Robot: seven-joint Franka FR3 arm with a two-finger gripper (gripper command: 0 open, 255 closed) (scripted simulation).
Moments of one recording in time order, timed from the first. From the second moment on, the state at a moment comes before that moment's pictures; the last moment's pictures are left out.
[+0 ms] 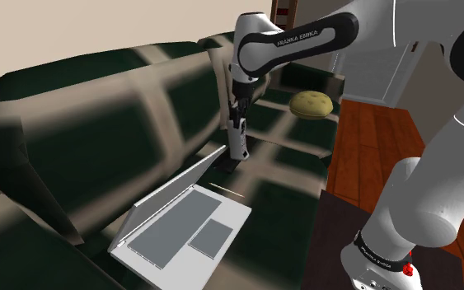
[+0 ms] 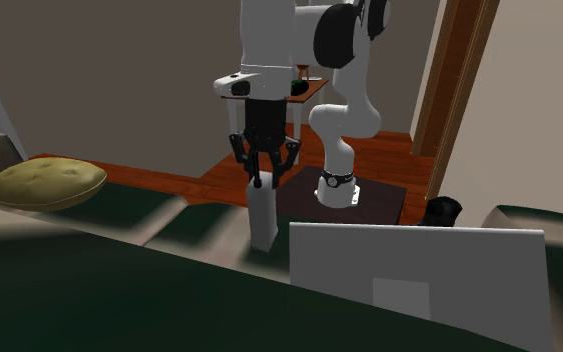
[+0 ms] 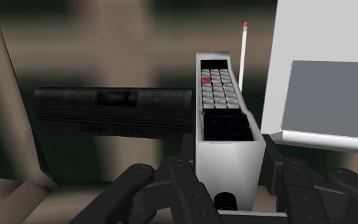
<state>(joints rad) 0.12 -0.13 -0.09 -2.05 -0.03 2.00 -0.18</state>
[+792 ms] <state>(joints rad) 0.12 -0.08 -0.09 -2.17 -0.03 2.16 -0.18</state>
